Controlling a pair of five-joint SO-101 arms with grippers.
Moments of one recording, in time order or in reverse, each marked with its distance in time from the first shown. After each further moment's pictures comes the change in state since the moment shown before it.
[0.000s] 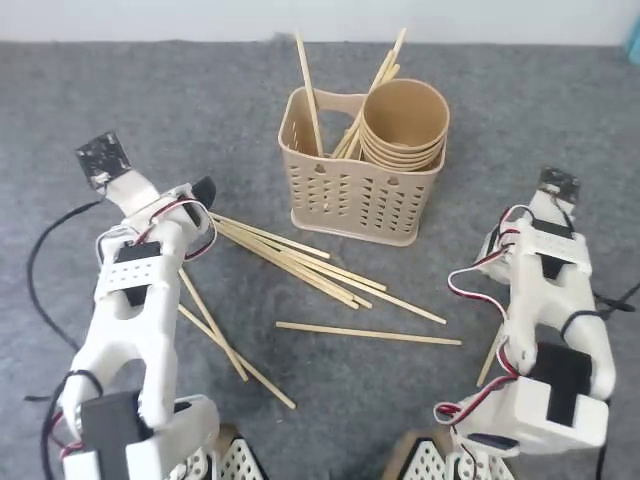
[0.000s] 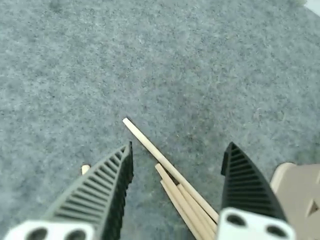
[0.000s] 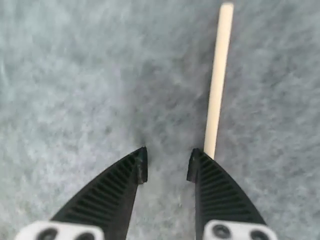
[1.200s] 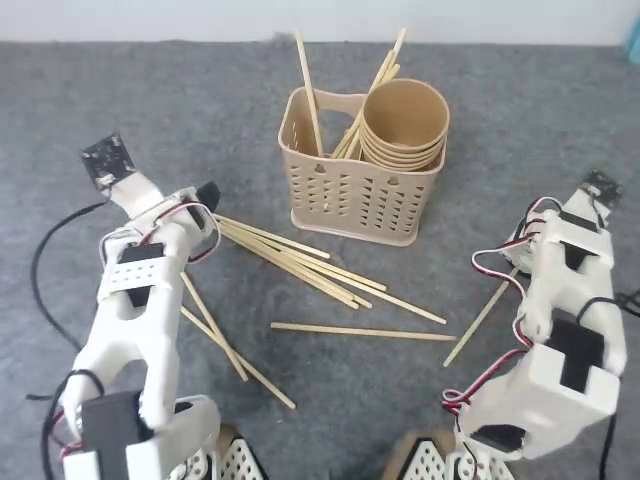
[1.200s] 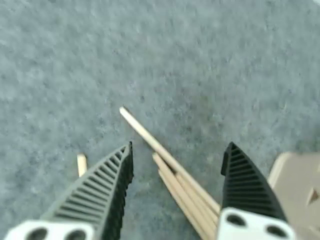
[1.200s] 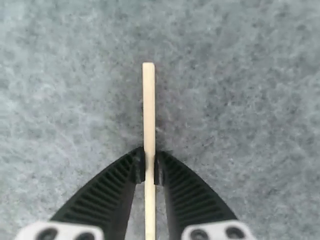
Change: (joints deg) left arm 1.2 0.0 0.6 1.7 0.2; right arm 5.5 9.7 -9.0 0.3 -7.3
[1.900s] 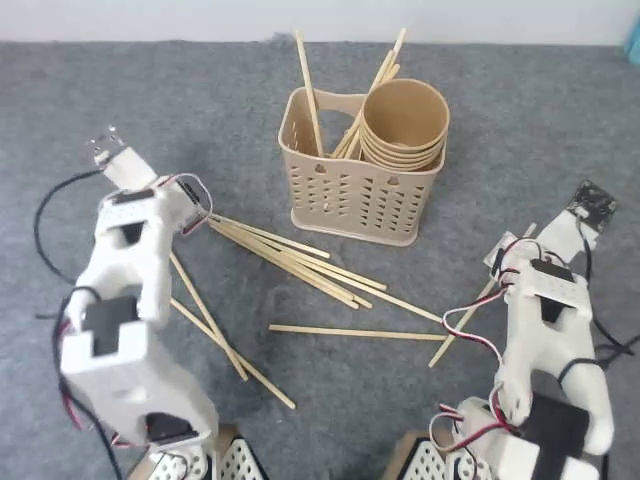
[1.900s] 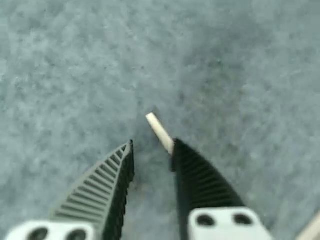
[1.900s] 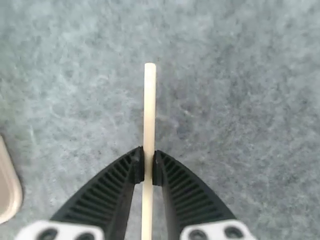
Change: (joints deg) left arm -3.0 31.8 -32.1 18.6 6.9; right arm -3.3 -23.5 25.8 -19.2 -1.5
